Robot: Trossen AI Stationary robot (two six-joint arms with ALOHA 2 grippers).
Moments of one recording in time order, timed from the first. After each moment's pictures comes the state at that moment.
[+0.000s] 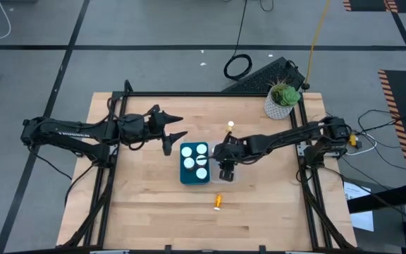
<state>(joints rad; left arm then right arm) 0.02 1.05 0.79 0.05 -0.28 -0.07 0.08 1.71 1.12 -0.52 0.10 0.28</state>
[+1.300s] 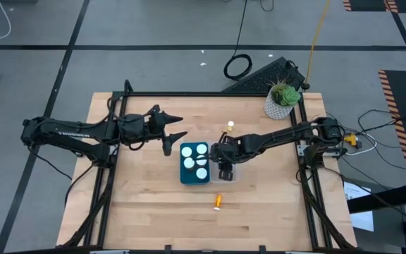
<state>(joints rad) 0.02 1.05 0.79 0.05 -0.28 -0.06 0.07 1.78 1.19 -0.60 0.07 0.20</state>
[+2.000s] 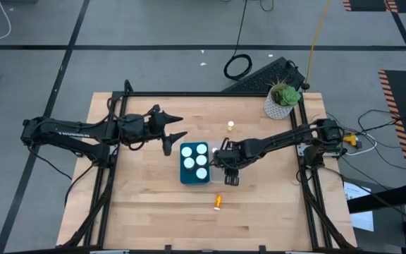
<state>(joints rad) 0.02 1.05 0.79 0.06 -0.28 -0.05 0.11 1.79 1.18 -0.72 0.04 0.25</state>
